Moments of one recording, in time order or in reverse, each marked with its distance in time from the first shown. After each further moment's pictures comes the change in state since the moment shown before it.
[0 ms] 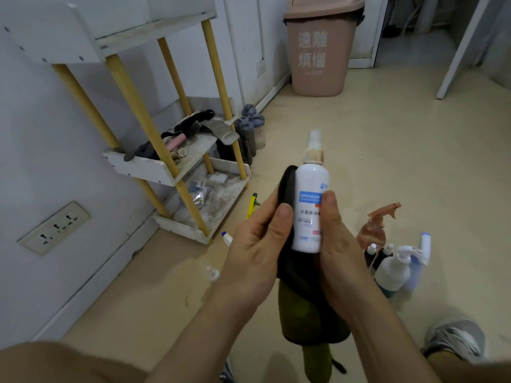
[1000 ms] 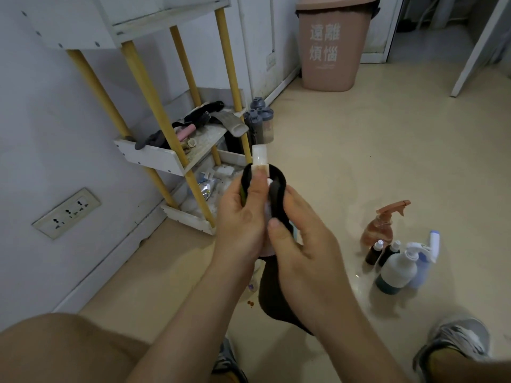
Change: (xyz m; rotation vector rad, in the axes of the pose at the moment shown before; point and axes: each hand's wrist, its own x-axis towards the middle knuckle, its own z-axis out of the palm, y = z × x) left_hand 0.020 0.005 -0.017 0.014 0.356 0.067; right_hand -0.019 0.007 0.043 -0.705 0.016 -0.390
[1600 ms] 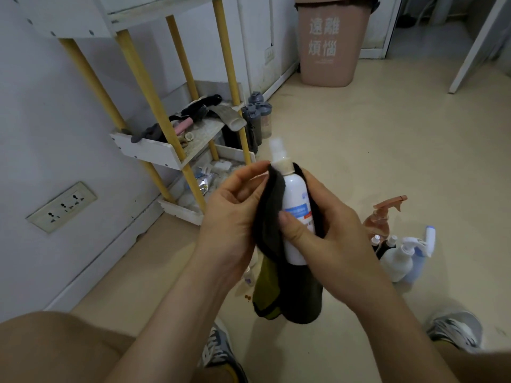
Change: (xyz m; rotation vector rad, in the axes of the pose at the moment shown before) left_hand -0.010 0.012 -0.011 -0.263 -0.143 -0.107; right_hand 0.008 0.013 -0.035 0.043 -0.099 0.038
